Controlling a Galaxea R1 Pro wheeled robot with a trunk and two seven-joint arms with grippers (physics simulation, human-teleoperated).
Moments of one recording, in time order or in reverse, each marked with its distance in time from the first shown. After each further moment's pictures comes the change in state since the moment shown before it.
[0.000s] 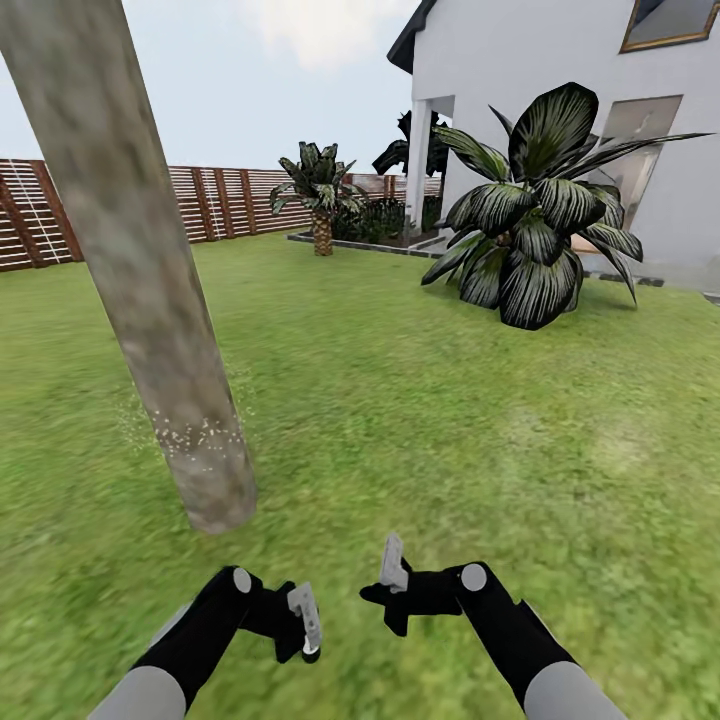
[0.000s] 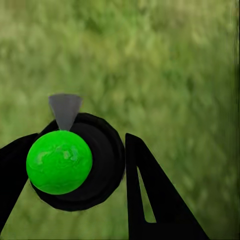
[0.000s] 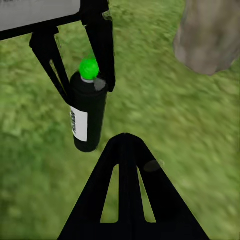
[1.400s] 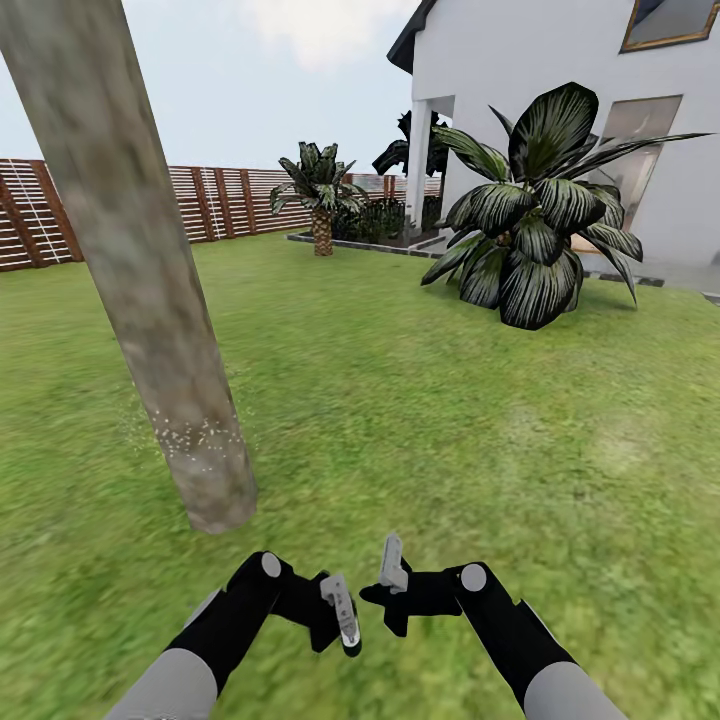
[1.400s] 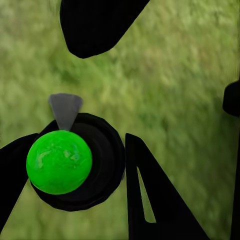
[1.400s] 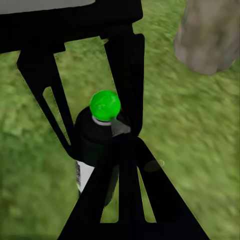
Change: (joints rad) left arm -0.041 -0.077 -0.057 -0.001 0.067 -0.001 -0.057; right arm 0.000 0.000 0.002 0.002 0.000 -0.001 0.000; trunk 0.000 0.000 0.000
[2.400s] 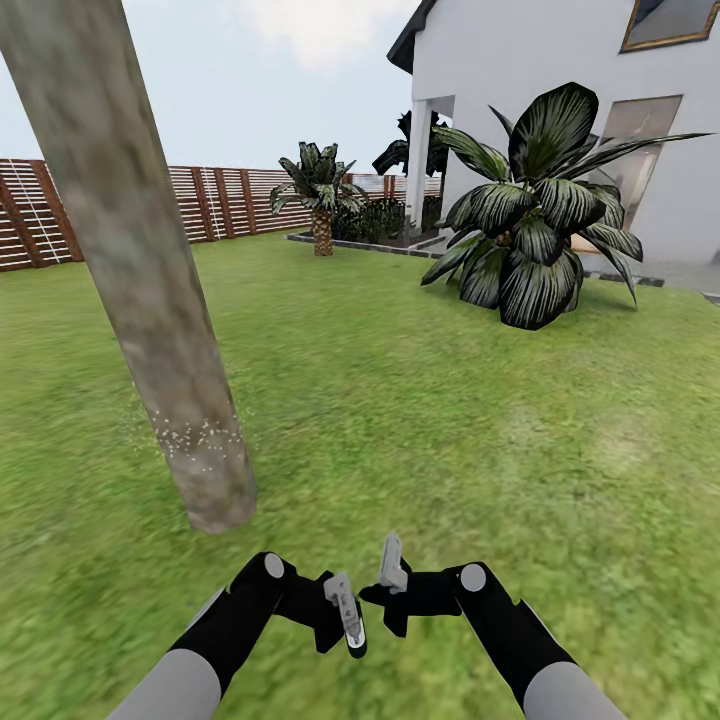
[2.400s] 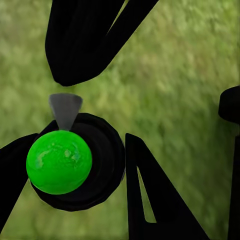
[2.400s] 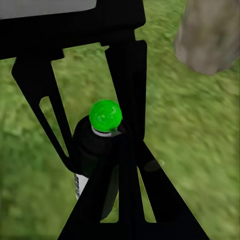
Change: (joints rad) left arm 0.000 -0.012 0.003 0.006 0.010 -0.002 0.000; right arm 0.000 0.001 0.002 0.000 0.001 0.001 -0.001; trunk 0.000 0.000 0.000
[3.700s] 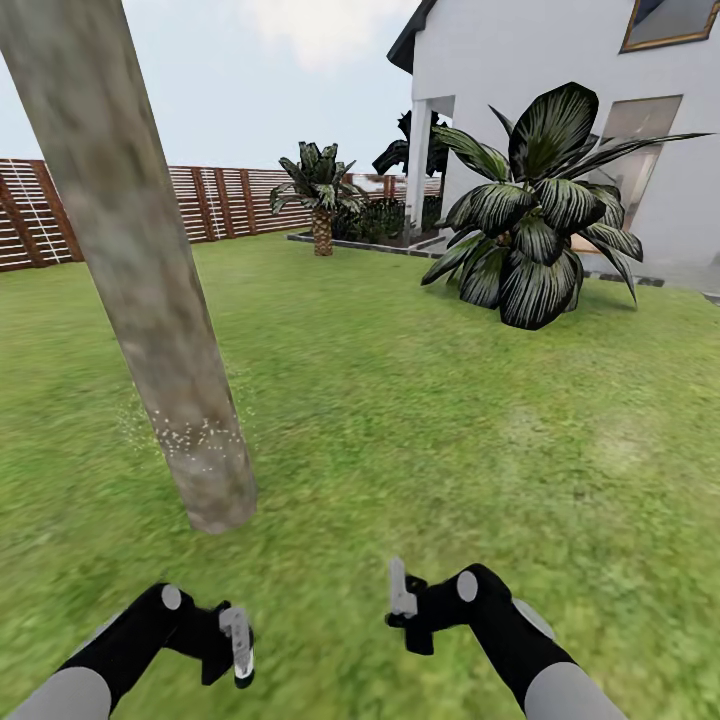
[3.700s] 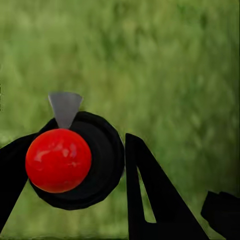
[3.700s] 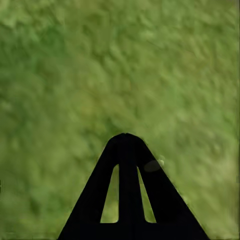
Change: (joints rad) left arm 0.016 0.309 0.026 0.162 0.025 -0.139 0.043; right arm 0.000 -0.002 -0.002 0.009 0.397 0.015 -0.007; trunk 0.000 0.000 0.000
